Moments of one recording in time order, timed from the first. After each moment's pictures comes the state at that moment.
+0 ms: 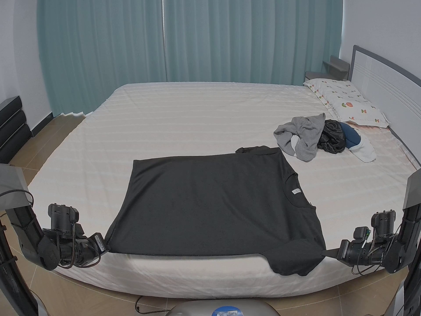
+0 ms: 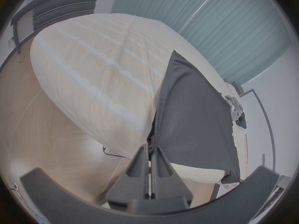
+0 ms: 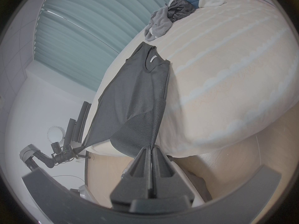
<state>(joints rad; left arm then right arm) 0.03 2.02 -0.26 -0.87 -0.18 -0.58 -0.05 2.14 -0.05 -1.30 0.53 0.45</state>
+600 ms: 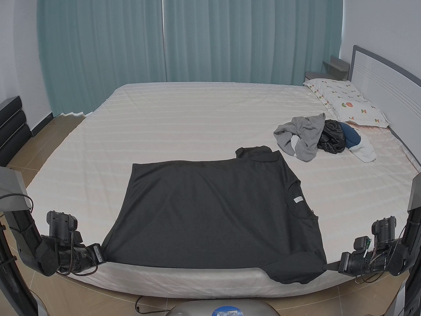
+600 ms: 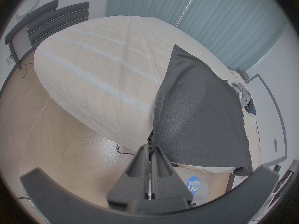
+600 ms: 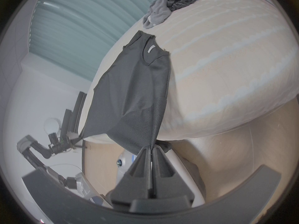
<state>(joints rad) 0.04 2.02 -0.19 -0.88 -0.13 -0.45 -0.05 2.07 -0.02 -1.10 0.53 0.33</state>
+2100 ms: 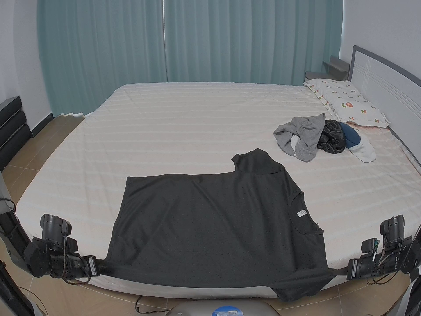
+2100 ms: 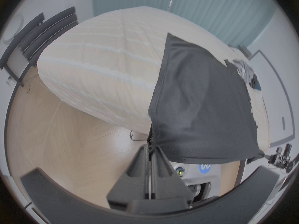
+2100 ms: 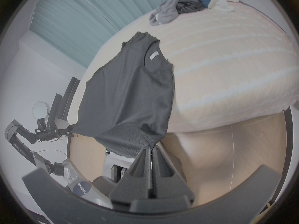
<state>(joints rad) 0.04 1.85 -0.20 -0.61 -0.10 -0.34 -0.06 1.83 -0.05 -0.79 0.43 0.18</state>
